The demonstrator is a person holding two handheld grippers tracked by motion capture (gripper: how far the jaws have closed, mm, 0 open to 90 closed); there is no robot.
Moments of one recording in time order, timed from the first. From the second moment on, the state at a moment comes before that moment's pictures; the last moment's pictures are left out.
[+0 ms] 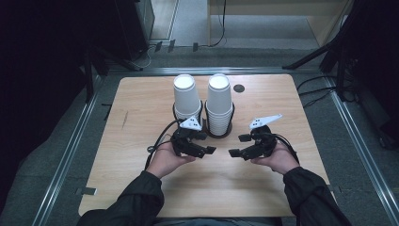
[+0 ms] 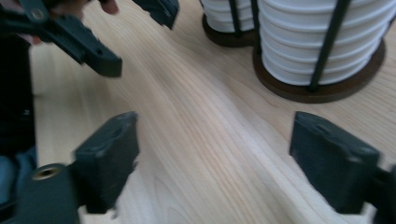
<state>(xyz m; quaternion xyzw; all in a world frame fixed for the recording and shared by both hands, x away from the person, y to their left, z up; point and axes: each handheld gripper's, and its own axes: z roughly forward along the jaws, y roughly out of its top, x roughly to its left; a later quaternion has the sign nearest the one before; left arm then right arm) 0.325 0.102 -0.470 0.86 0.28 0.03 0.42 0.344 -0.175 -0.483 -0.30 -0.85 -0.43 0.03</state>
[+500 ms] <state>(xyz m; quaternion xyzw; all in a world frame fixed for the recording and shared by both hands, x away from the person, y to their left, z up) 0.331 0.111 -0.472 0.84 0.33 0.02 0.44 0.350 -0.176 -0.485 -0.28 -0.85 -0.44 0.01</state>
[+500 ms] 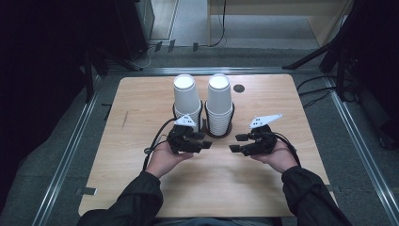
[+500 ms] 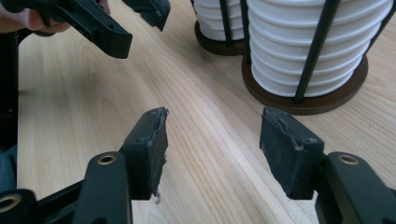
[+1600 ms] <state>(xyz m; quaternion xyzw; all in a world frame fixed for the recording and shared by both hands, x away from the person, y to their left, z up) 0.328 0.107 -0.468 0.85 0.30 0.02 0.42 0.349 -0.178 -0.474 -0.28 -0.86 -0.42 0.00</state>
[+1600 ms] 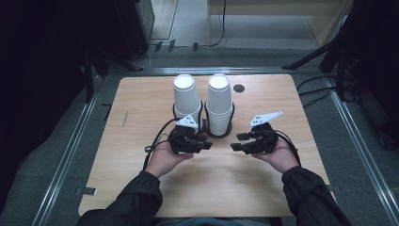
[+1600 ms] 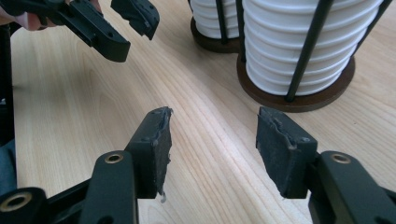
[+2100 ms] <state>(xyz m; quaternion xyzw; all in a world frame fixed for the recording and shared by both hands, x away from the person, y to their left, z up) 0.327 0.106 -0.468 0.85 0.31 0.03 0.43 0.349 -0.177 -0.471 -0.28 -0.86 -0.43 -0.01</state>
